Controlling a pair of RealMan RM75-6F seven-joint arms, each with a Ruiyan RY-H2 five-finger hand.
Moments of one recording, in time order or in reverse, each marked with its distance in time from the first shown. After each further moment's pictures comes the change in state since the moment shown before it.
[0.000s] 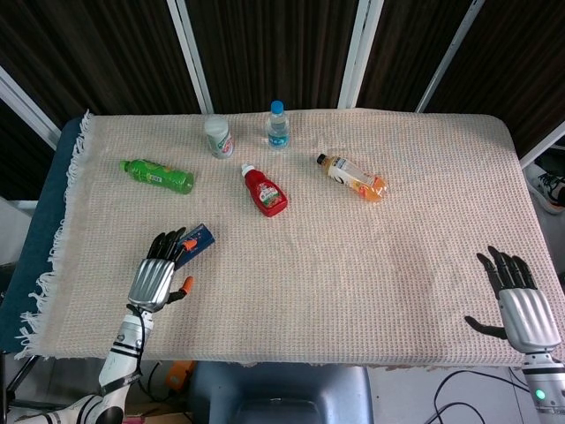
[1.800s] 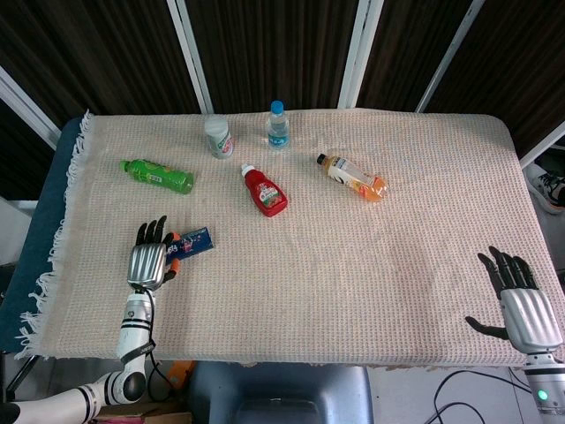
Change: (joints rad) left arm -0.108 -0.162 -0.068 0.312 -0.247 -0.033 0.116; right arm -0.001 0.014 -0.002 -0.012 0.001 -0.004 0.015
